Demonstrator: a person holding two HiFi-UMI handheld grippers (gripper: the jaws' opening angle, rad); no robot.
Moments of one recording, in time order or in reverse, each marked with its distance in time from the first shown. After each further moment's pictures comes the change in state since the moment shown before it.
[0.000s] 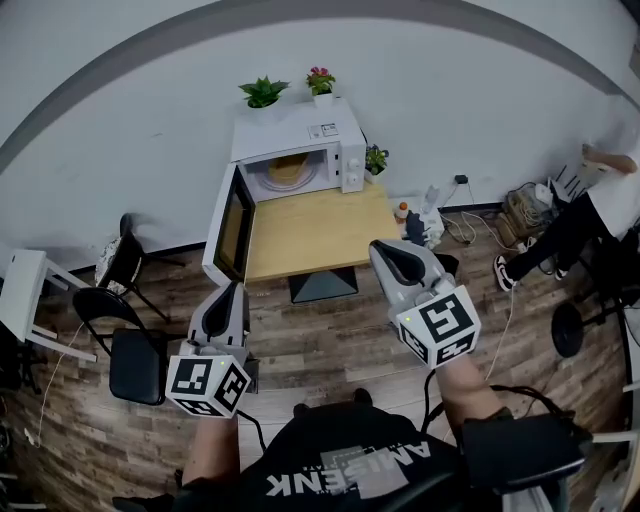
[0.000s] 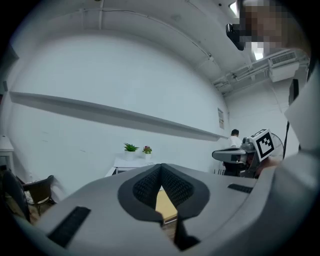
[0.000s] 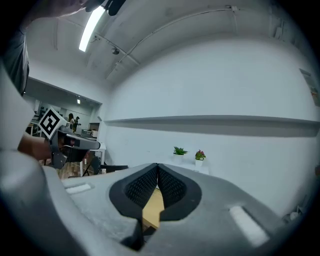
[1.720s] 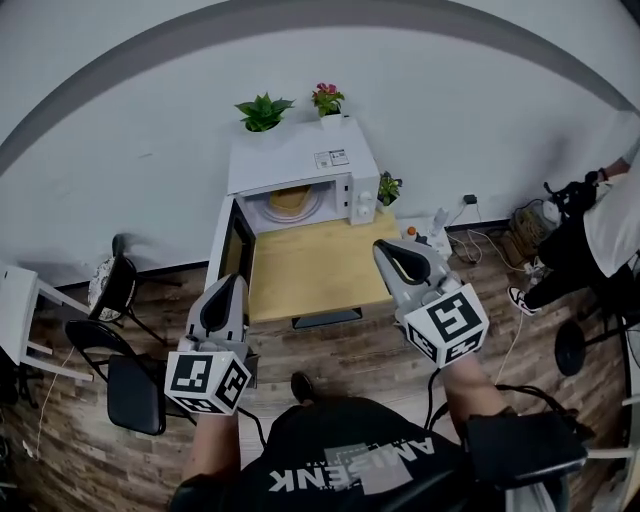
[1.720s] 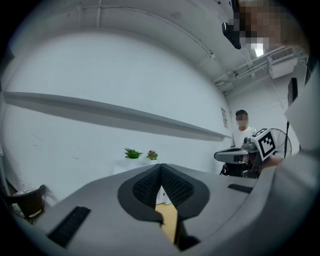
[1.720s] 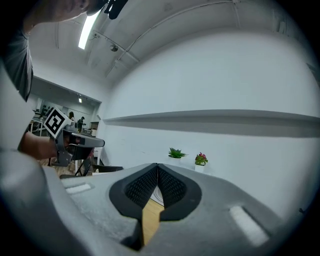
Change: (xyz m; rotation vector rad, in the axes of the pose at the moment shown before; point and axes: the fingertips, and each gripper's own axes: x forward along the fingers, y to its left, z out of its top) left arm 0.131 0.065 0.027 0.038 -0.043 -0.007; right arm 0.117 -0.075 0.007 -0.029 -0.020 0.032
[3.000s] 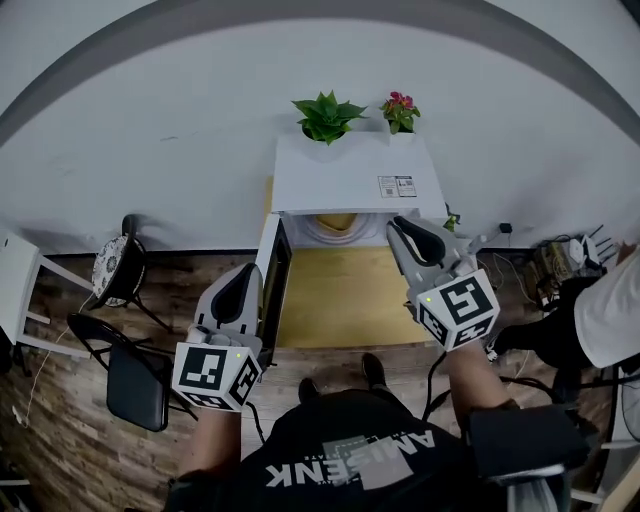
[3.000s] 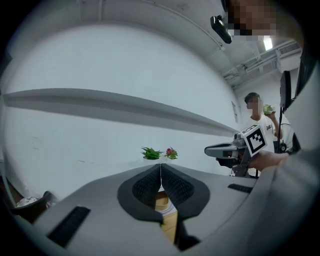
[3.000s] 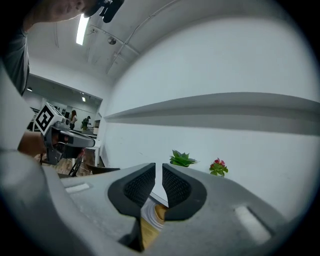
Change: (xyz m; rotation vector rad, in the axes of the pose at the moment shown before) left arm 0.094 0.137 0.011 -0.001 0.051 0.057; right arm 0.206 -0.039 0.019 -0.017 0.023 0.057
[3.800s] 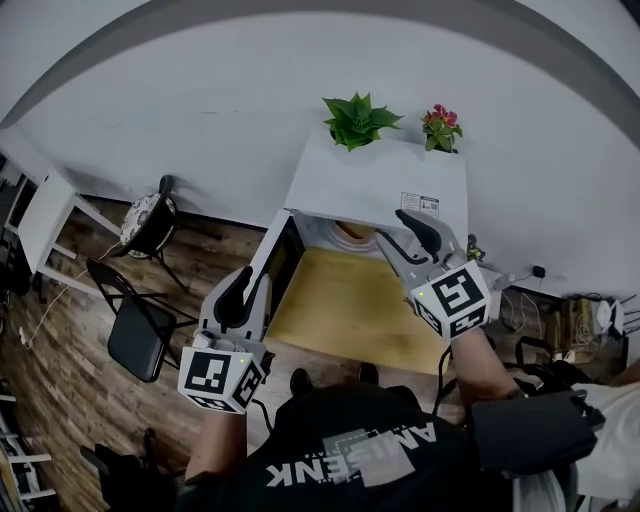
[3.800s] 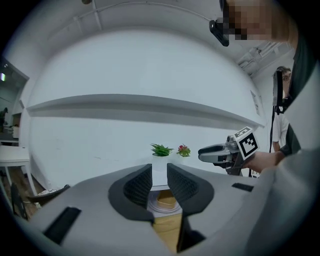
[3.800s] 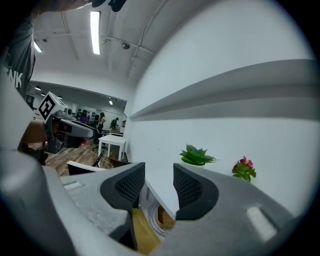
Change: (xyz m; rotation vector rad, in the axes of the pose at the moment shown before) left arm 0.028 -0.036 -0.012 -0.014 0.020 0.256; right arm 0.056 -0.047 -0.035 -0.067 0.011 0.329
